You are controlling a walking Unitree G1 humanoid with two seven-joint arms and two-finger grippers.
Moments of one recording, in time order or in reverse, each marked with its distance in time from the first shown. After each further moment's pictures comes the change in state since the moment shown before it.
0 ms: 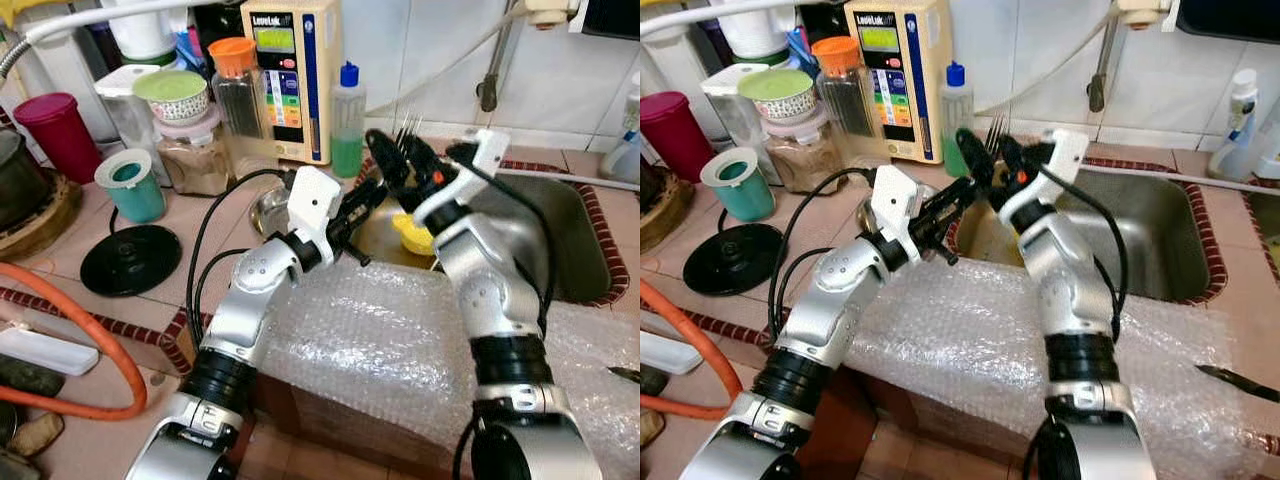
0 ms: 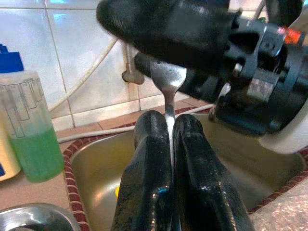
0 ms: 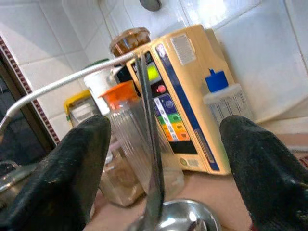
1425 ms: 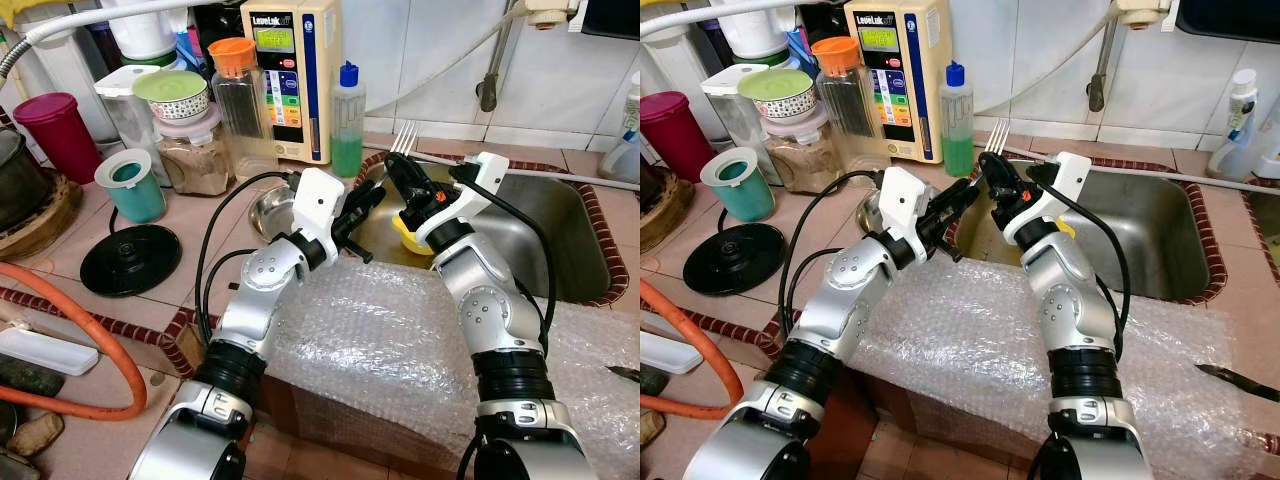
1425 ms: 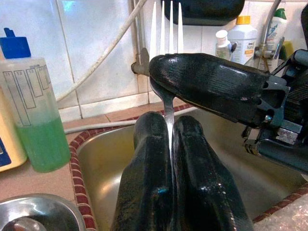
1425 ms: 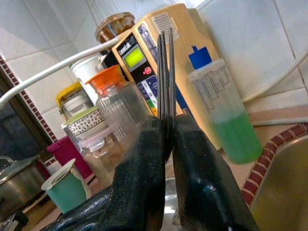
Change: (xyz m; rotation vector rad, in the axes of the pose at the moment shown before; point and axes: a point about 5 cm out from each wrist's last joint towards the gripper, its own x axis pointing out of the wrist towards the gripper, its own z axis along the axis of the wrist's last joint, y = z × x) left arm 0.011 0.001 -0.010 -0.011 0.019 0.040; right arm -0.018 -0.013 -0.016 0.039 0.036 -0.059
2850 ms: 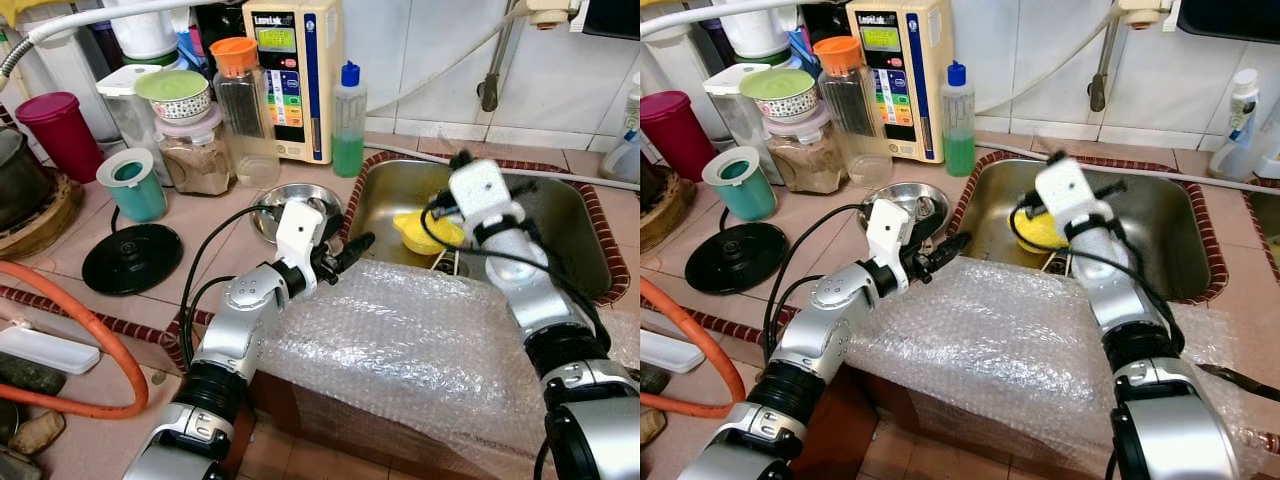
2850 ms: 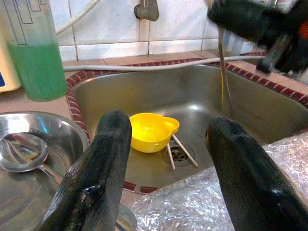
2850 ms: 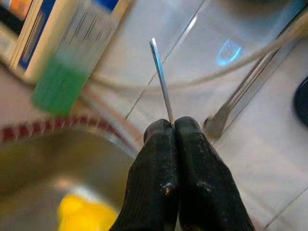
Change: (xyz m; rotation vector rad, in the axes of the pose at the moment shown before) left arm -0.032 0.010 -0.037 -0.109 0.171 0.005; right arm -0.017 -0.071 0.009 -1.161 0.140 -0.268
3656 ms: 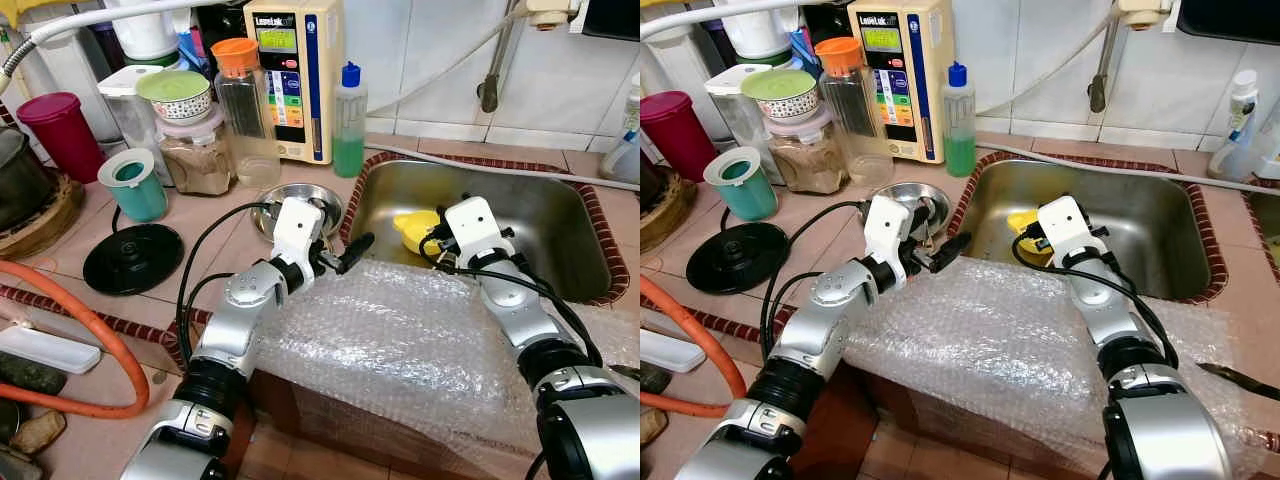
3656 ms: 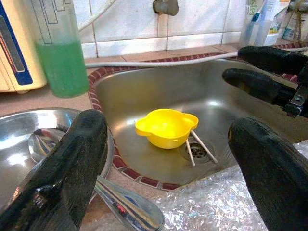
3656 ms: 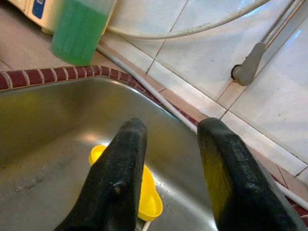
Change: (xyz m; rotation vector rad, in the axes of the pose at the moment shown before) left arm 0.001 0.006 0.002 0.038 0.026 0.080; right arm -0.014 0.016 -0.031 0.076 0.126 0.024
